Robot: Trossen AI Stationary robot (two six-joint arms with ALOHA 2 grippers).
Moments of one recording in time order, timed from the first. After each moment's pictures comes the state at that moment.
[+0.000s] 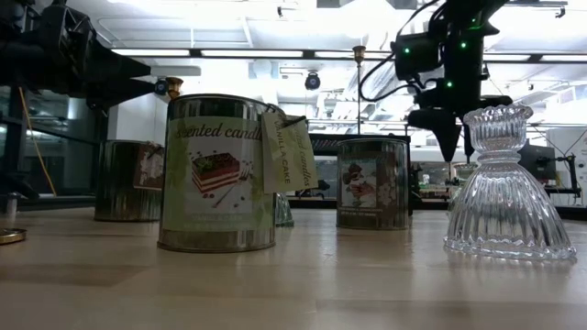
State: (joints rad) left arm -0.17 0.01 0.02 0.05 -0.48 -0.16; right arm -0.48 1.37 0.95 -1.05 0.44 0.74
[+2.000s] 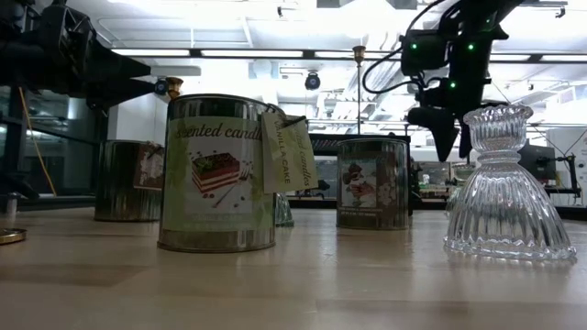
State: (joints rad) left arm -0.17 0.01 0.02 0.05 -0.48 -0.16; right arm -0.49 1.30 0.87 -0.90 0.42 0.68
